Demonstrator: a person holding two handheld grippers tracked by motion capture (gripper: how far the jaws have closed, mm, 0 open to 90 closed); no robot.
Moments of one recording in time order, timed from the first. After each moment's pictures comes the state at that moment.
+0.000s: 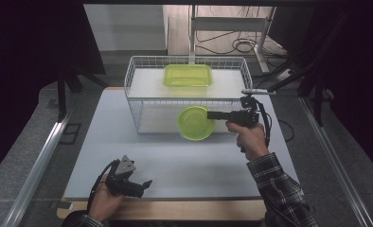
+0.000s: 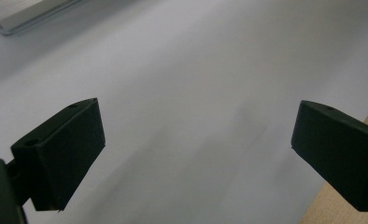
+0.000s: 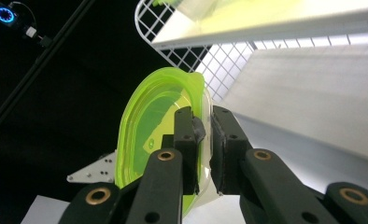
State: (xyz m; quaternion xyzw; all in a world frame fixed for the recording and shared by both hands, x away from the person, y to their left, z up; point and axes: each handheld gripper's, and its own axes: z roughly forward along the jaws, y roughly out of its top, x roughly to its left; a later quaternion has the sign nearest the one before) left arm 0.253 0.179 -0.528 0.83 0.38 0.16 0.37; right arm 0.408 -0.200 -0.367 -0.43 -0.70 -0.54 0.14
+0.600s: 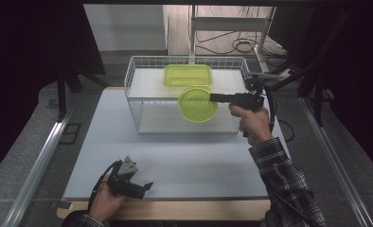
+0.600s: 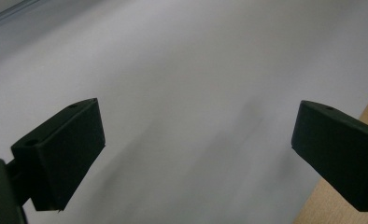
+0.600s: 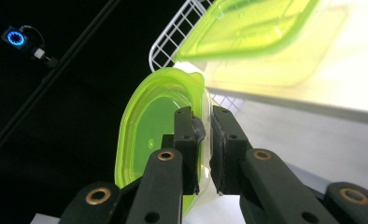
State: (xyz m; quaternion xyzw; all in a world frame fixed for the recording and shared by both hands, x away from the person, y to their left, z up) left arm 0.254 0.176 -0.532 0.84 0.38 0.15 0.36; right arm 0.424 -0.200 -0.321 -0.44 -0.69 -0.56 0.12
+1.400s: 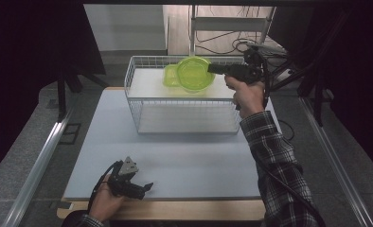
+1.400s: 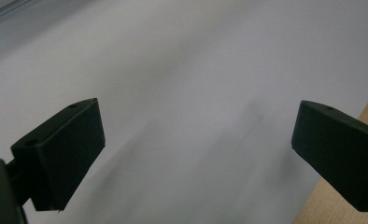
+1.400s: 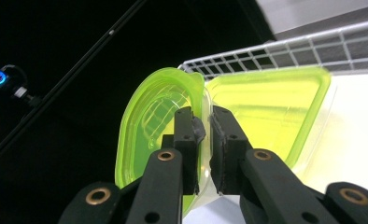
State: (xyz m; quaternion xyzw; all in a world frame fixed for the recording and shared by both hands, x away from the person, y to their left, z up) left arm 0.254 0.175 -0.533 0.84 0.37 0.15 0.36; right arm 0.462 -0.179 -0.272 -0.46 -0.66 -0.59 0.05
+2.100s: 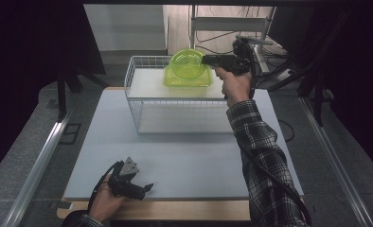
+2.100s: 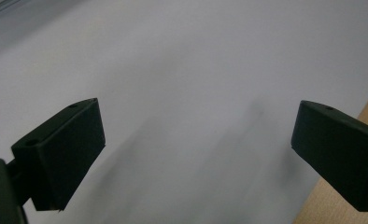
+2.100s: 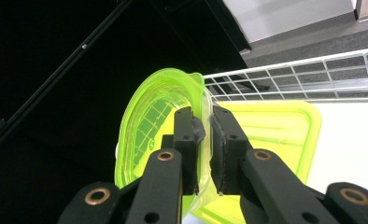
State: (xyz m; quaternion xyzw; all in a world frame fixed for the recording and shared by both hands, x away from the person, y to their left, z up) left arm 0.254 0.173 -0.534 0.85 0.37 0.15 0.35; right arm 0.491 -0.153 -0.272 -0.49 -0.65 -0.58 0.02
